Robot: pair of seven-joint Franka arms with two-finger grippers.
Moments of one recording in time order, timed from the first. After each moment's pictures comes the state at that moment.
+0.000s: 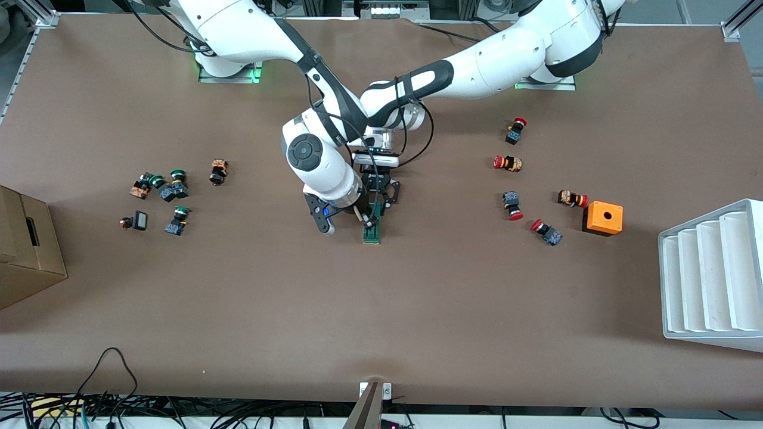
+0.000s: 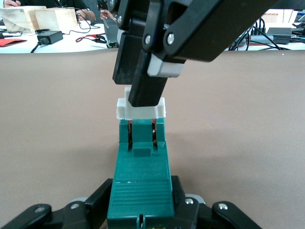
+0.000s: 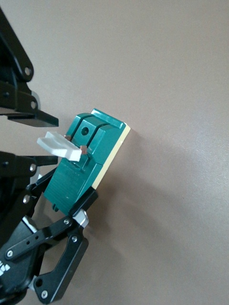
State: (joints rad) left arm -0.39 1.07 -0.72 -1.74 2.23 1.90 -2.35; right arm 0.64 0.69 0.05 -1.60 0.28 2.50 1.55
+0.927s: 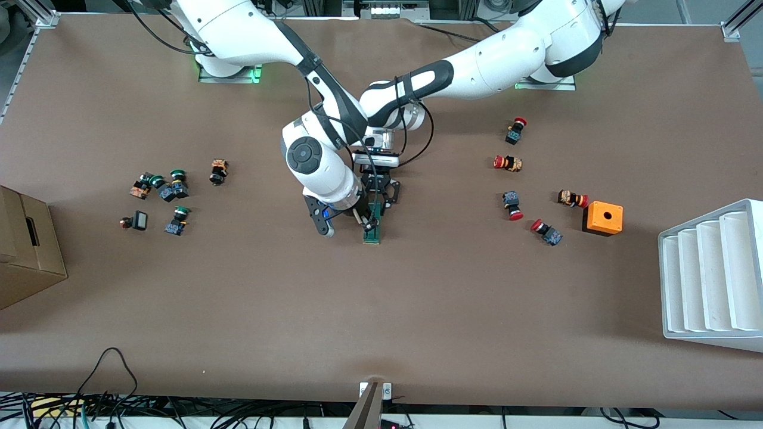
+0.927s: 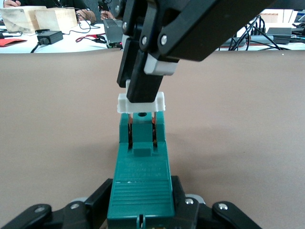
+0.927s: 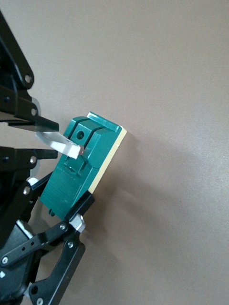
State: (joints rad) left arm -0.39 1.07 -0.72 -1.74 2.23 1.90 -2.35; right arm 0.63 0.71 0.05 -1.57 0.28 2.49 1.56
